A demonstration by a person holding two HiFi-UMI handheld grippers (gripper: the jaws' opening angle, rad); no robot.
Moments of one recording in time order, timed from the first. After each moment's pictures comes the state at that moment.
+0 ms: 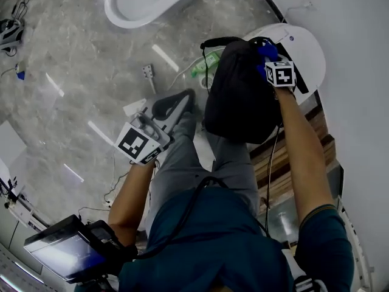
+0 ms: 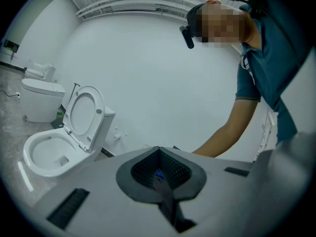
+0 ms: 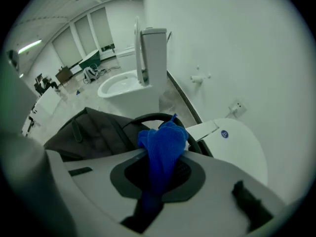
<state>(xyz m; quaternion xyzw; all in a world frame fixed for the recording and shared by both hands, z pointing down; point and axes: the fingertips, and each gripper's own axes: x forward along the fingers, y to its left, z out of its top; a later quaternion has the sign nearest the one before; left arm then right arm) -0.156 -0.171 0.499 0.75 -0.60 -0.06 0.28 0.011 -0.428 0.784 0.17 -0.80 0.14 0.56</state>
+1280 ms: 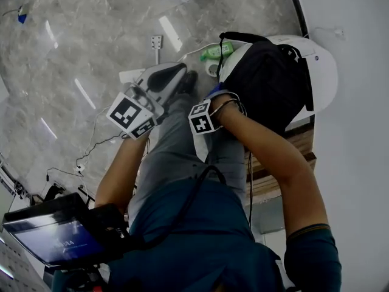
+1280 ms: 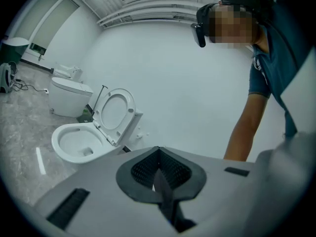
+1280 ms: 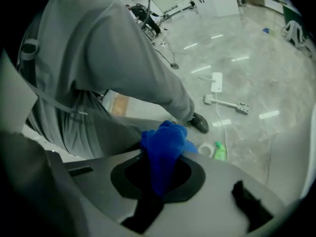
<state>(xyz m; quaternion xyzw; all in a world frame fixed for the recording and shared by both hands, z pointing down) -0.223 -0.109 0.529 0.66 -0.68 -0.09 0.31 0.040 -0.019 0.756 -0.63 -0.39 -0.24 0.62</state>
